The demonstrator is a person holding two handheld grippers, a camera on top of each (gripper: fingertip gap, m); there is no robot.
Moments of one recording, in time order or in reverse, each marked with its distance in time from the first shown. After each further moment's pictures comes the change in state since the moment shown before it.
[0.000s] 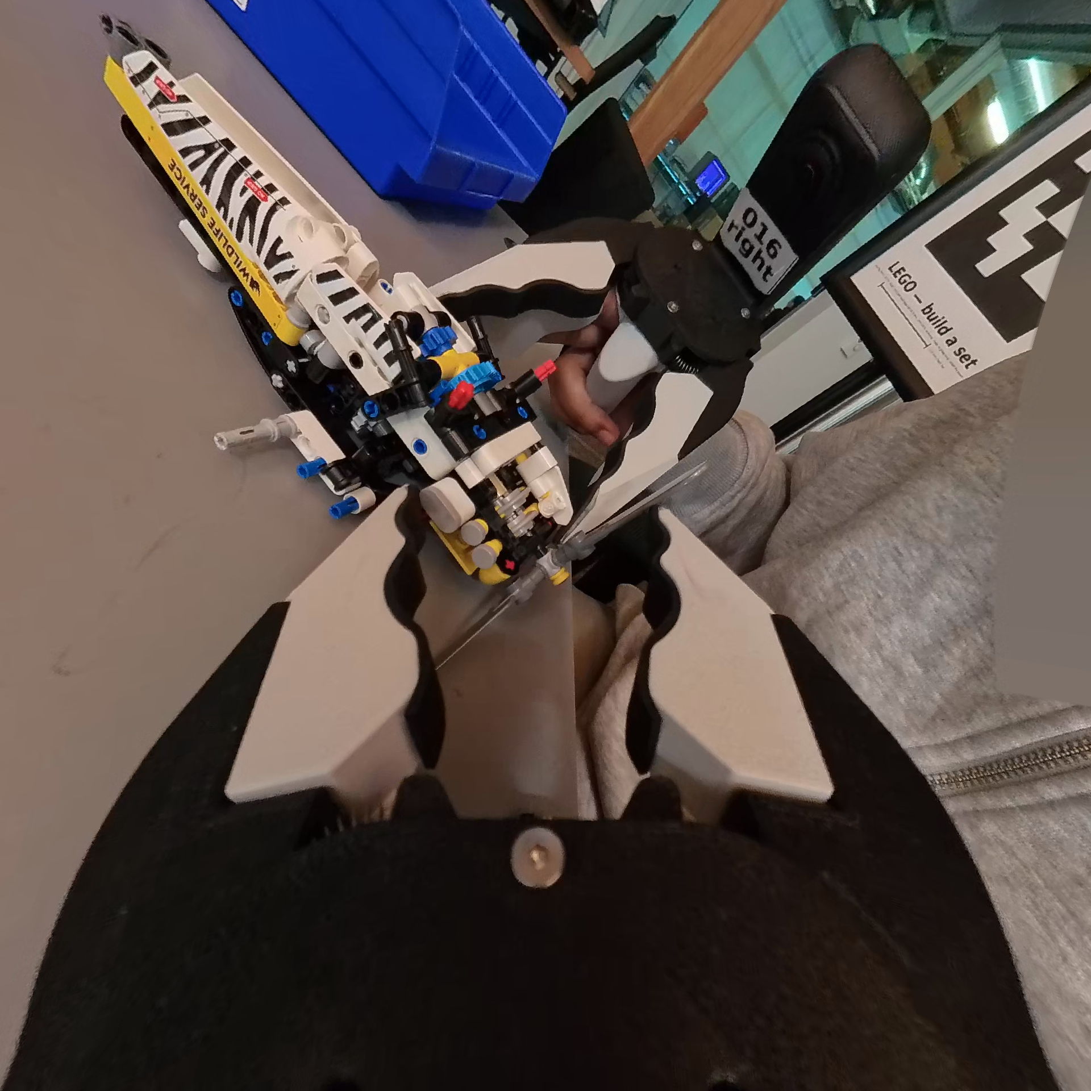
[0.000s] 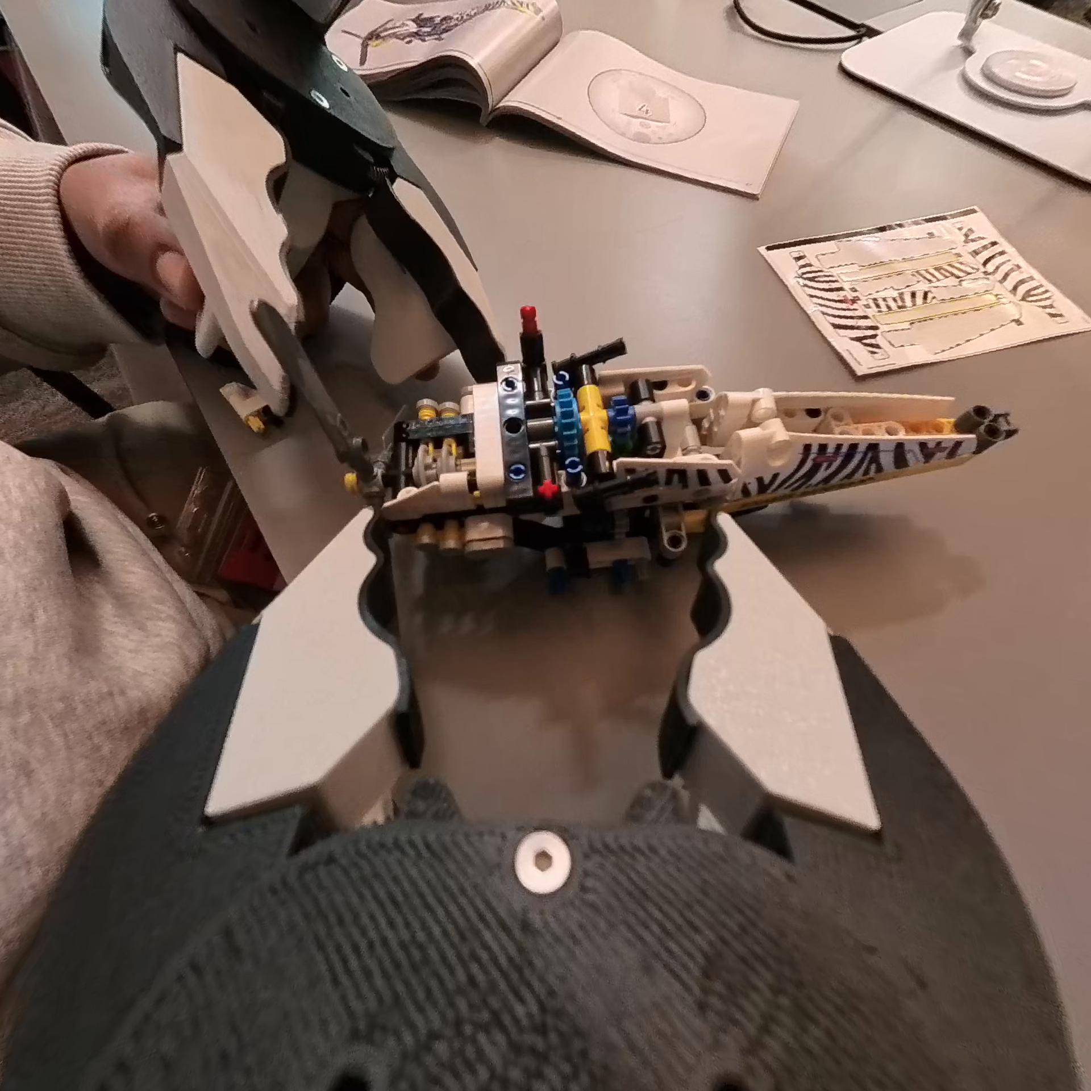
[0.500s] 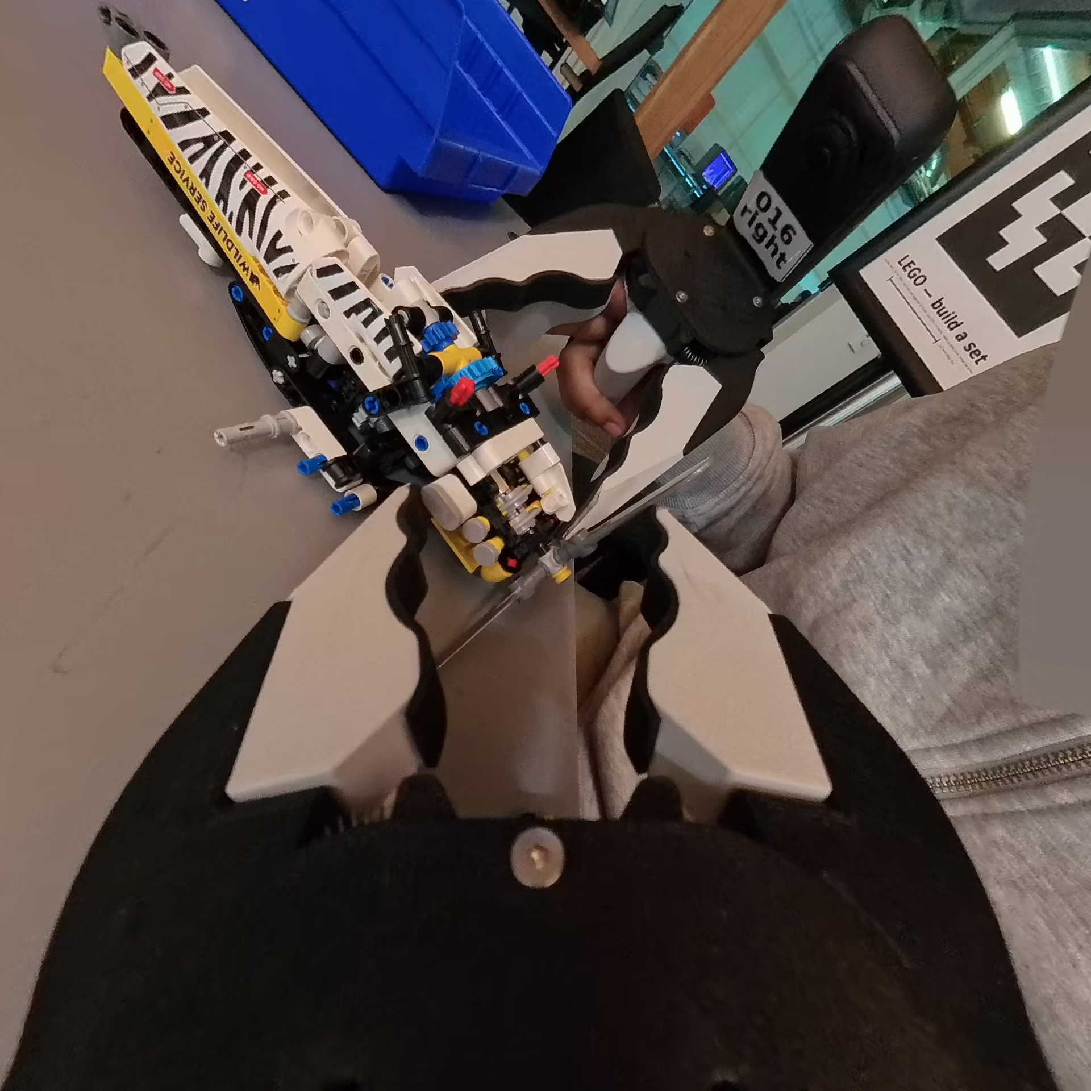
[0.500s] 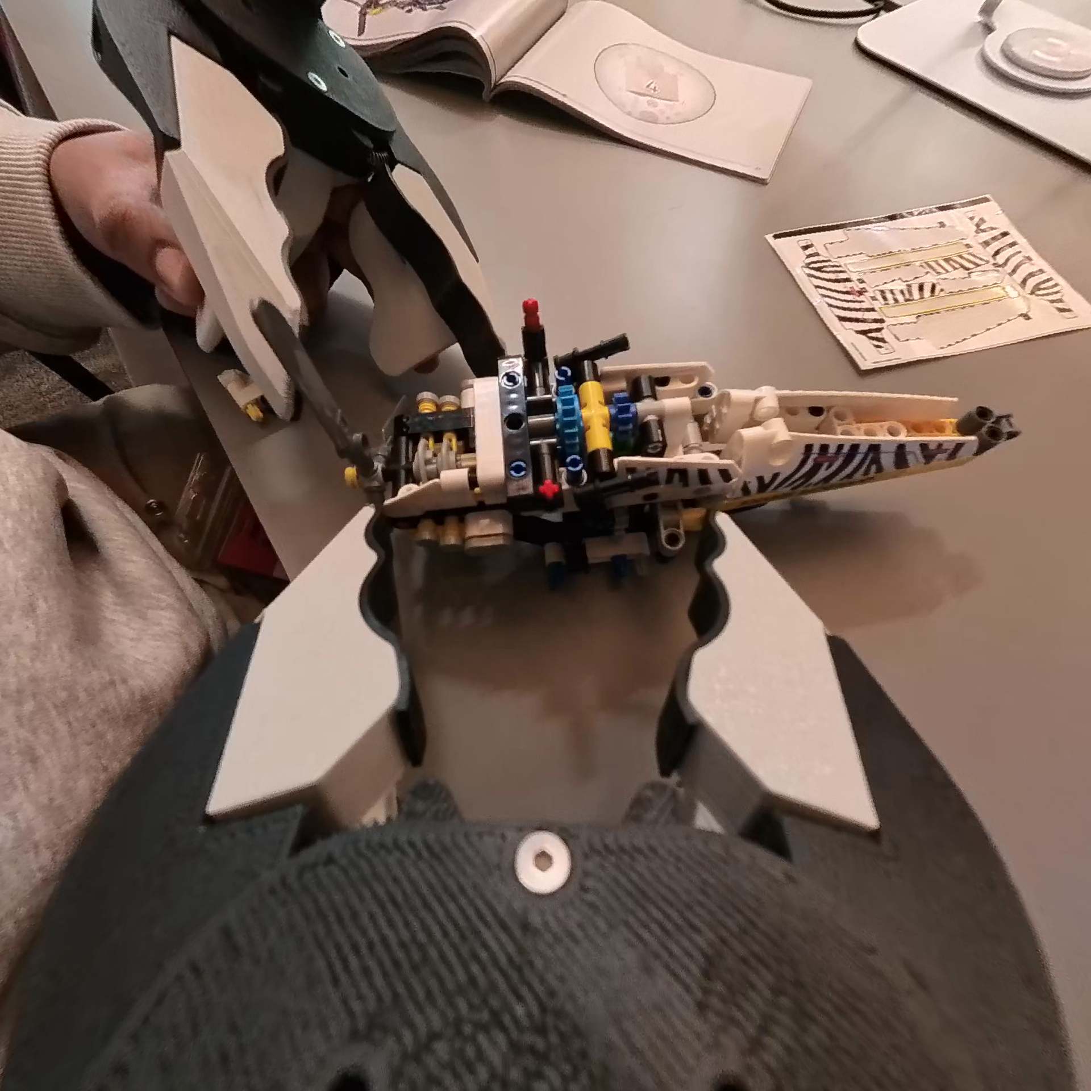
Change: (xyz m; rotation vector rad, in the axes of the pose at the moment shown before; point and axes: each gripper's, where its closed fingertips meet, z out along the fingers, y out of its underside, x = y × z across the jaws) left arm -0.001 0.001 0.001 -0.009 -0.009 0.001; right arm 0.000 0.001 0.000 -0.033 -0.004 -0.011
